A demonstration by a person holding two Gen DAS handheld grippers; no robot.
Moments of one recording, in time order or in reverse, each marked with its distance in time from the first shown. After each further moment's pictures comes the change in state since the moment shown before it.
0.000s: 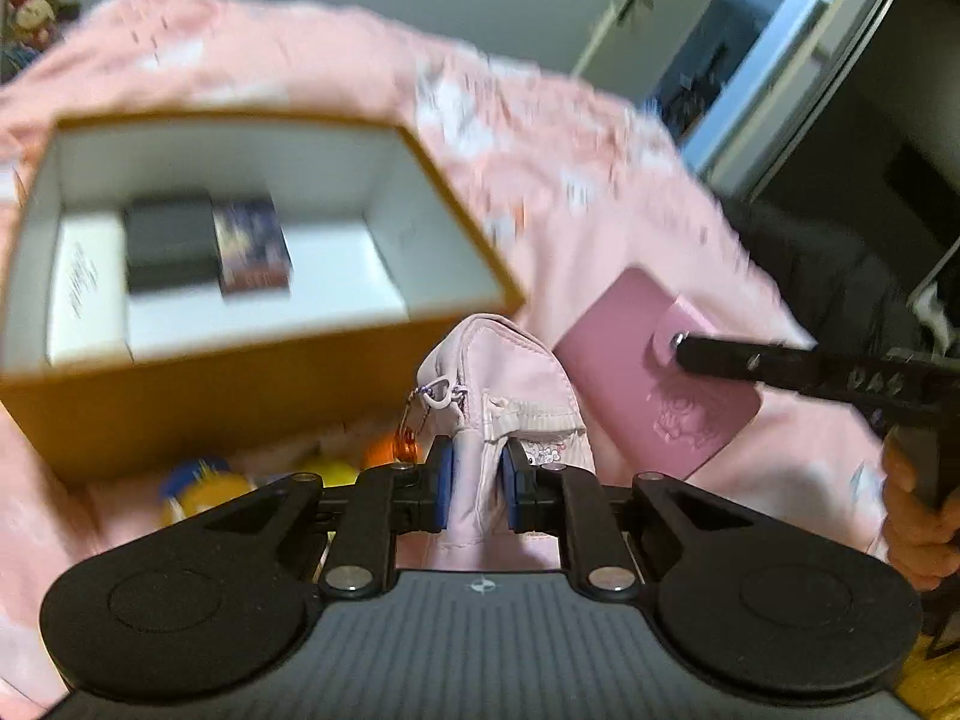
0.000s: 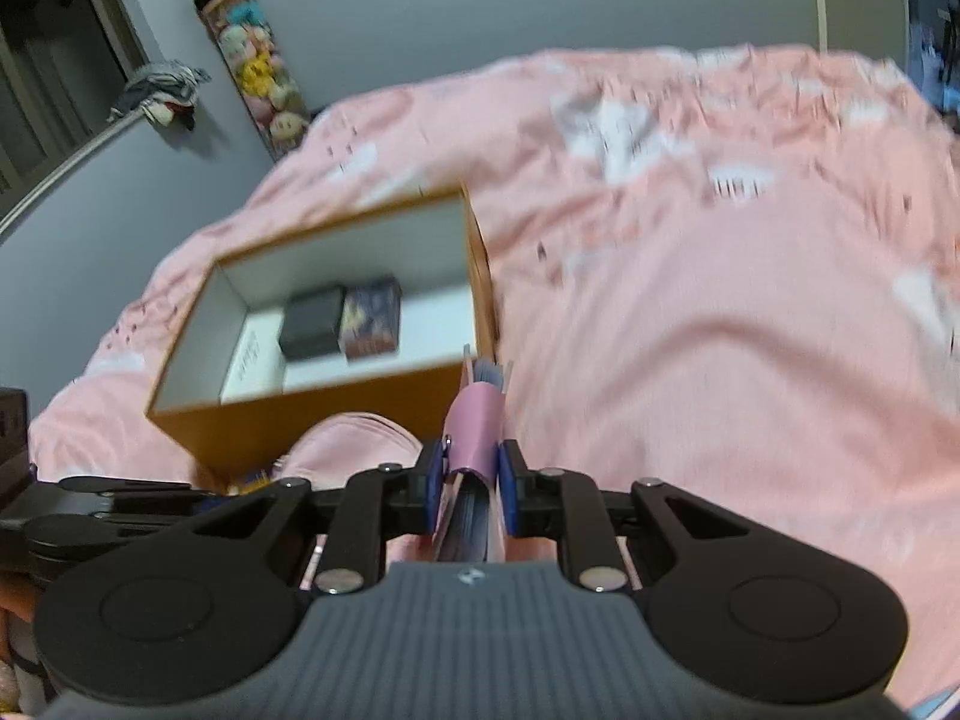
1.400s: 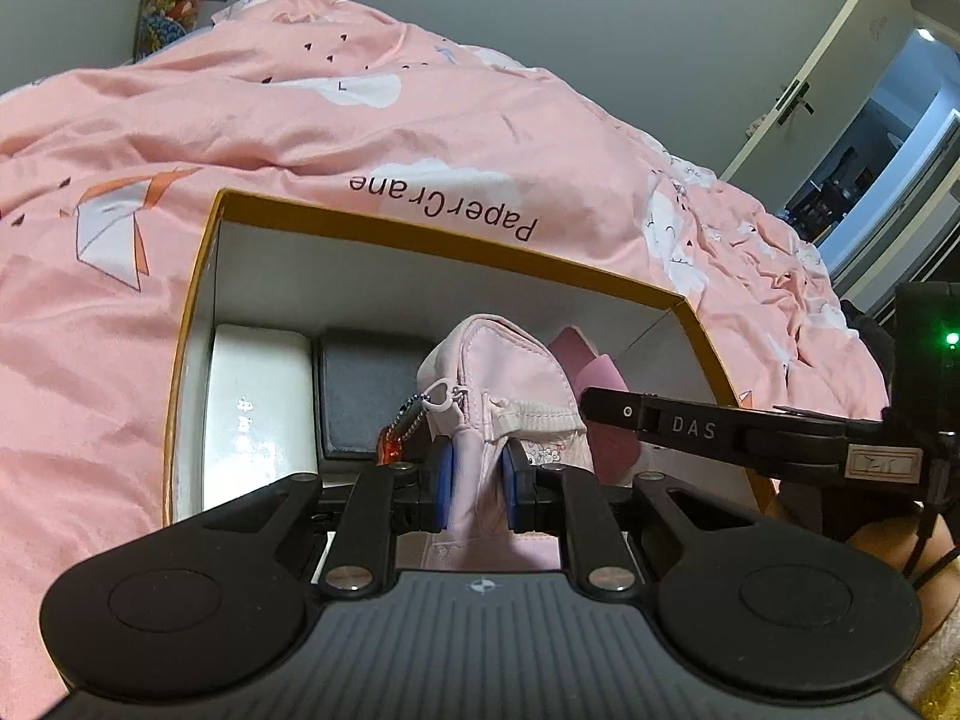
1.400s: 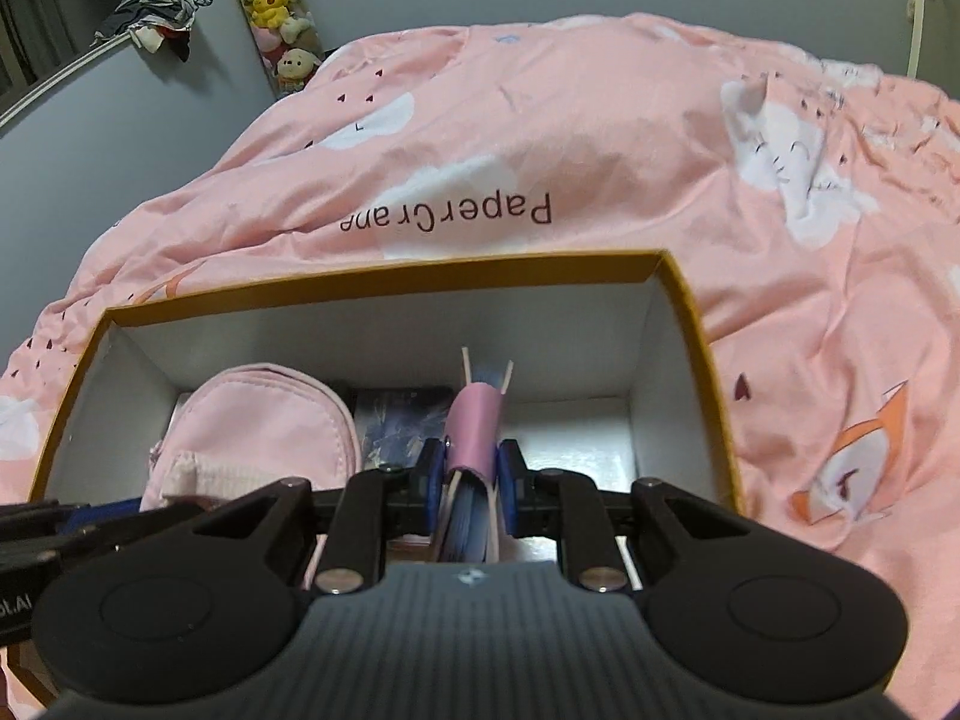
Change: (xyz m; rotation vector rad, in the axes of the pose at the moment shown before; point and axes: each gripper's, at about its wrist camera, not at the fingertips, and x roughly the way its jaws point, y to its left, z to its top) left arm 0.044 0.140 0.095 -0.217 -0.078 0.180; right arm 0.254 0.076 0.102 -0.085 0.130 -0.034
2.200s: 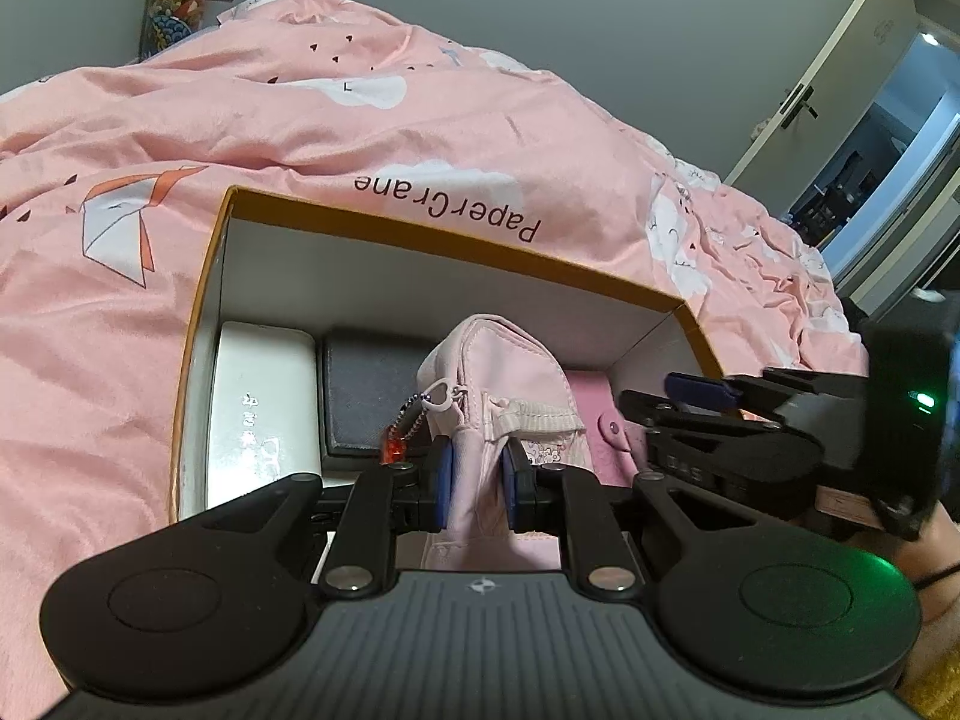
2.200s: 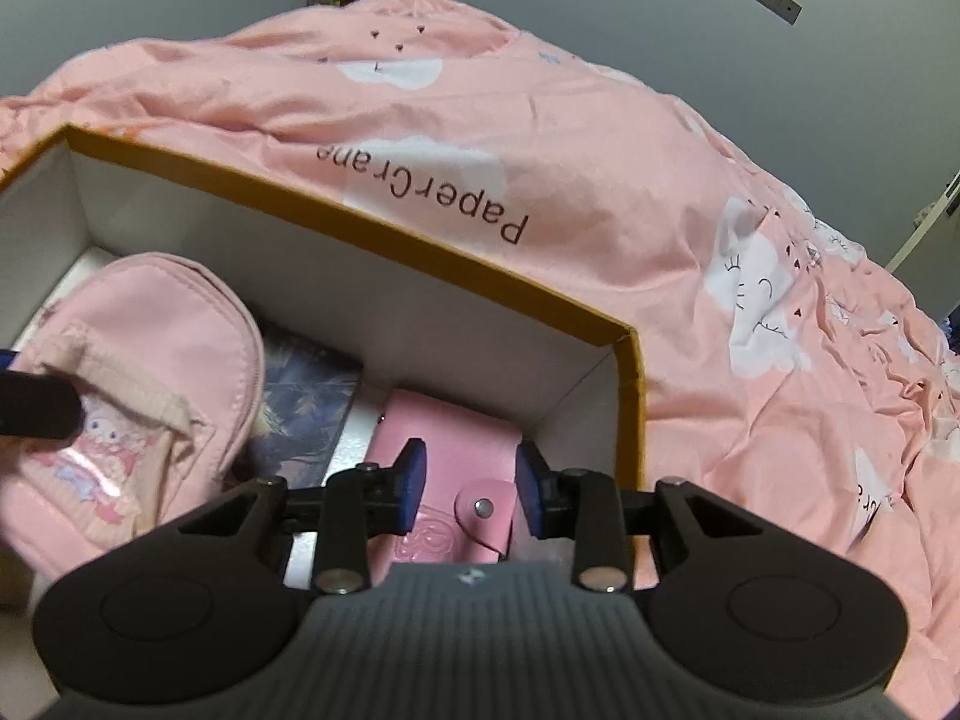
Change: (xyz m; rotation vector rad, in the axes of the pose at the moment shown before) left arm -0.007 0.000 -0.002 -0.008 -0.008 0.003; right arm -0.003 0.019 -0.006 -0.403 -0.028 -0.249
